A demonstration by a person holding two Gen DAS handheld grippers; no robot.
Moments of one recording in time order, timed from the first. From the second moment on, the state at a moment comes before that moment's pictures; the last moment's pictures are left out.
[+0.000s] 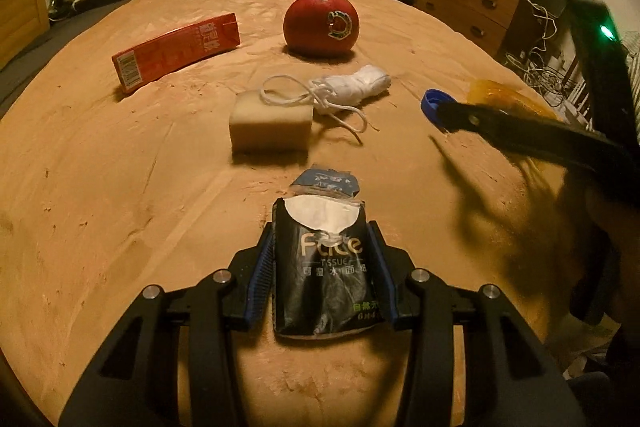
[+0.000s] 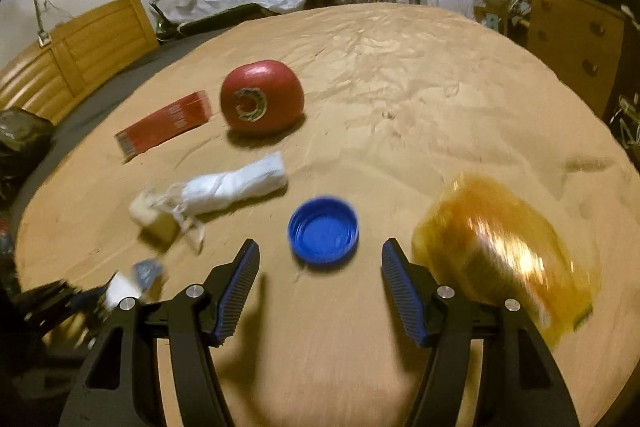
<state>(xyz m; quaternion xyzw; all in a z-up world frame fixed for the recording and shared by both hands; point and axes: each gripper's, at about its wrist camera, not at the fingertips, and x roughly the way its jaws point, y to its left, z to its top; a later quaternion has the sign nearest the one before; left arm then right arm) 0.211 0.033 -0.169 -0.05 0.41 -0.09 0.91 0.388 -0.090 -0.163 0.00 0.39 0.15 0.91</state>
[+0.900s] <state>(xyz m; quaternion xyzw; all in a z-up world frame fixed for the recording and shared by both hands) 0.128 0.029 -0.073 -0.01 0.27 -0.02 0.96 0.234 -0.081 -0.074 -0.01 0.26 0.12 0.96</state>
